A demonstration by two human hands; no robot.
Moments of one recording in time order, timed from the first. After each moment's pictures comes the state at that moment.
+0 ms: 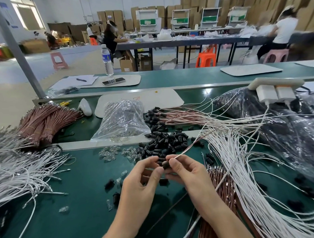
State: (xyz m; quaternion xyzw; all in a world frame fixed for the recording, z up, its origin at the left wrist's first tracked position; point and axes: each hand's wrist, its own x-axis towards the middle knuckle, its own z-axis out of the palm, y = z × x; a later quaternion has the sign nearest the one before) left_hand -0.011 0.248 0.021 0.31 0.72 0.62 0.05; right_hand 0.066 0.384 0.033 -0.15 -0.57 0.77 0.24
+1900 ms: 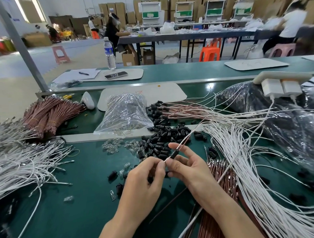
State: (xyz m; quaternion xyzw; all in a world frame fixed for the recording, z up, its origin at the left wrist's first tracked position) left_hand -0.010 0.244 0.021 0.40 0.77 0.50 -0.03; right_hand 0.065 0.386 0.029 -0.12 -0.55 0.81 0.16
